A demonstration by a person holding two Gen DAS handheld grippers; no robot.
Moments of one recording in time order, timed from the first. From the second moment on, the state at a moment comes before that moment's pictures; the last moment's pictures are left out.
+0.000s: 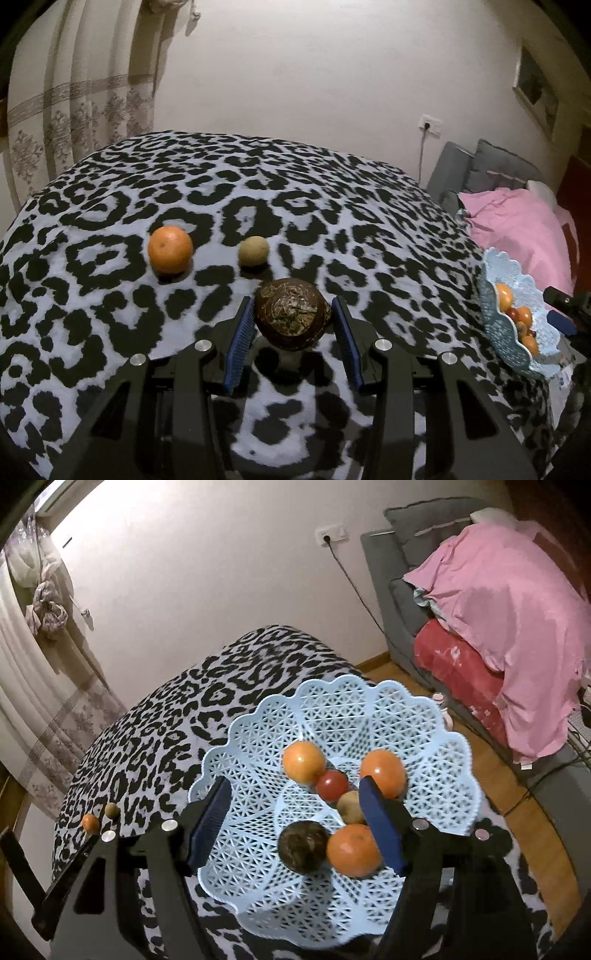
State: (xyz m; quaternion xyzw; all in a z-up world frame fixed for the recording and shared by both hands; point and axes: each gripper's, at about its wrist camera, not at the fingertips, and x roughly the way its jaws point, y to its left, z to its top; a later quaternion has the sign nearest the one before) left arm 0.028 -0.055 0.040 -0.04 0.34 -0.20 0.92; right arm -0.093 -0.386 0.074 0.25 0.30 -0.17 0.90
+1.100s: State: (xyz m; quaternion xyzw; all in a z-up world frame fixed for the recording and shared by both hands) left arm -0.031 -0.214 0.090 0.02 0.32 -0.38 0.87; right arm -0.143 -0.429 0.074 0.28 0.24 -0.16 0.91
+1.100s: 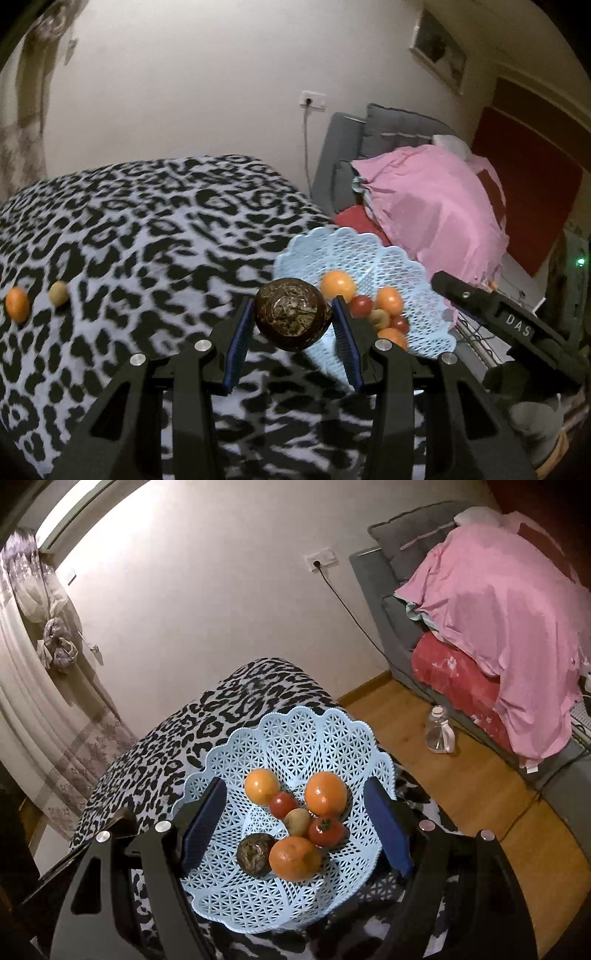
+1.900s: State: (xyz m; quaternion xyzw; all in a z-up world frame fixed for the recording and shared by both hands) left arm -0.031 -0.248 0.074 0.04 0.33 -0.39 0.86; right arm -0.150 -0.438 0.067 0.30 0.24 -0.16 0.91
